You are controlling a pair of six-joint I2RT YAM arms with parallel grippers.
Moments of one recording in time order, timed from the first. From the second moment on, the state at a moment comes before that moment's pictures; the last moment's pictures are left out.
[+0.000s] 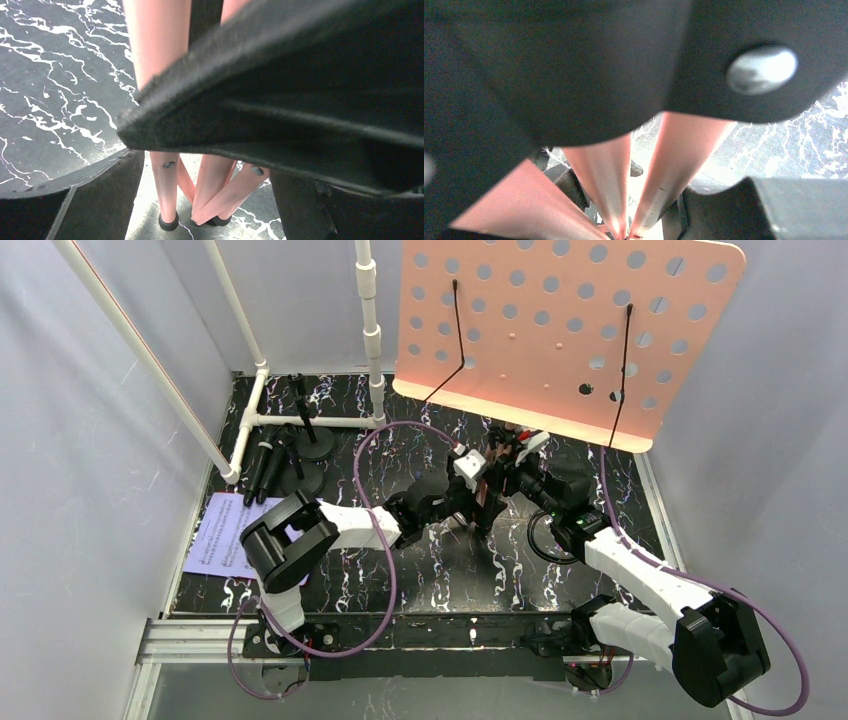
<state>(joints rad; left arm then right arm) -0.95 1.78 0.89 0.73 0.06 -0.14 0.53 1.04 0.56 0.34 -0.20 0.08</state>
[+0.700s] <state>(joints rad) -0.97 1.73 0.78 0.76 0.08 -0.20 0.56 1.03 0.56 0.28 -0.13 0.25</state>
